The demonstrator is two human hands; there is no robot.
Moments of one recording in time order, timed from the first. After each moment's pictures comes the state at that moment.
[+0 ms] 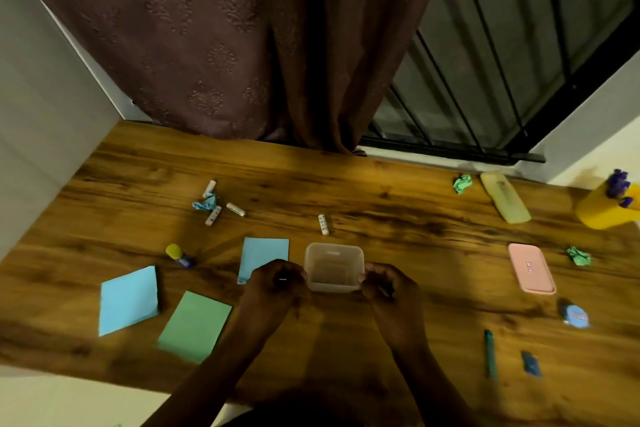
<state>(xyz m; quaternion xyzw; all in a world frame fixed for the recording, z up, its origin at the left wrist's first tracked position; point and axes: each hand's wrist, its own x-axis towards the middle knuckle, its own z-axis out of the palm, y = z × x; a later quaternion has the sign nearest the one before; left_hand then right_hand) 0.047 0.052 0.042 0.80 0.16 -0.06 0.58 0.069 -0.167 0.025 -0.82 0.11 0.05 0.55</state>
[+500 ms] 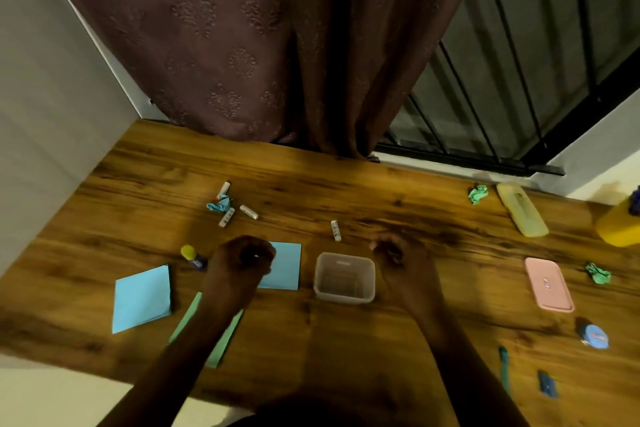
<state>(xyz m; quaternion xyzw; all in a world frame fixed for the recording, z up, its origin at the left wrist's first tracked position) 0.065 0.112 0.057 0.80 0.20 0.00 0.56 0.129 -0.167 0.060 -0.90 -0.03 0.03 0.44</state>
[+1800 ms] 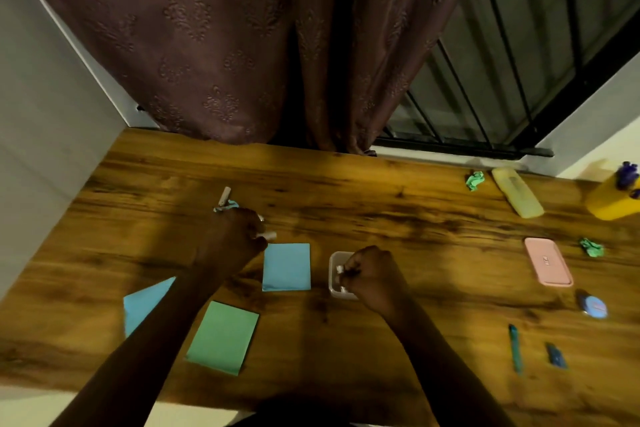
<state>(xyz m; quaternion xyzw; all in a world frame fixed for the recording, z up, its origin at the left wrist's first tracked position) 0.128 0.179 0.064 0.96 0.03 0.00 0.29 0.121 -0.098 0.030 -0.94 -0.03 0.15 0.31</state>
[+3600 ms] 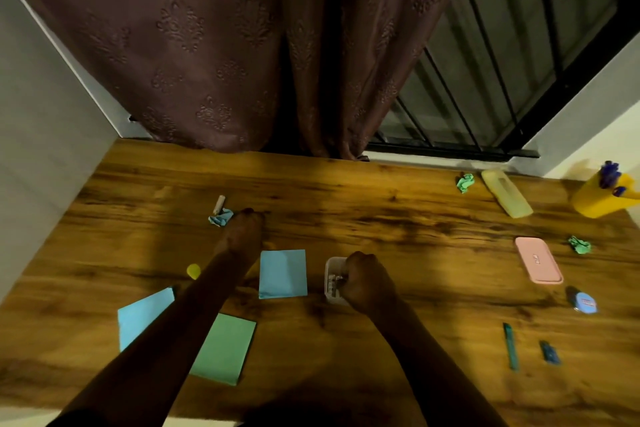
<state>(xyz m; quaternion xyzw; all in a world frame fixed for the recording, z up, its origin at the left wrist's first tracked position) 0.188 0.193 -0.021 0.99 0.01 0.00 0.16 0.127 -0.083 0.026 -0.97 -0.07 0.19 0.16</state>
